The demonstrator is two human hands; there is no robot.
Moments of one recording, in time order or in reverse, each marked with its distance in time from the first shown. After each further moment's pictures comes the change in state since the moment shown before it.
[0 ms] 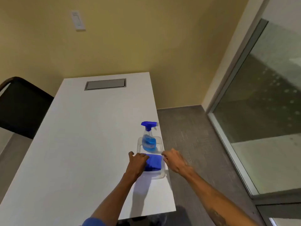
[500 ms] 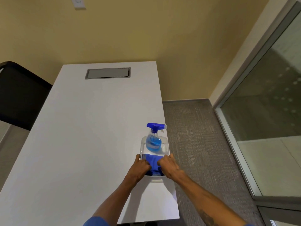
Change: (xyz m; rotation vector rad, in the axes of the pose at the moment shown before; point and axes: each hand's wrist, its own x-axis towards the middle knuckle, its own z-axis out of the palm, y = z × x) left_hand 0.042 -0.034 0.035 0.238 -0.103 0.218; right_hand 0.060 -0.016 0.049 -0.432 -0.229 -0.152
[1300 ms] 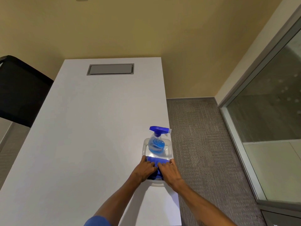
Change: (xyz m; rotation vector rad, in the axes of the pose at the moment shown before) left_hand 0.036 -0.008 0.008 0.062 -0.162 0.116; right_hand 0.022 -0.002 0.040 -0.028 0.047 -0.029
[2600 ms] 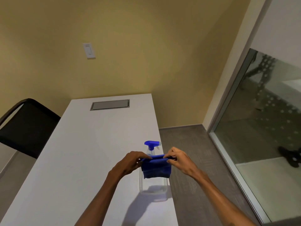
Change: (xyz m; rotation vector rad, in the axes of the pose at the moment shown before) left_hand -0.132 -0.016 -0.140 -0.537 0.521 0.038; right_hand -0.104 0.060 -0.146 0.767 0.436 -0.036
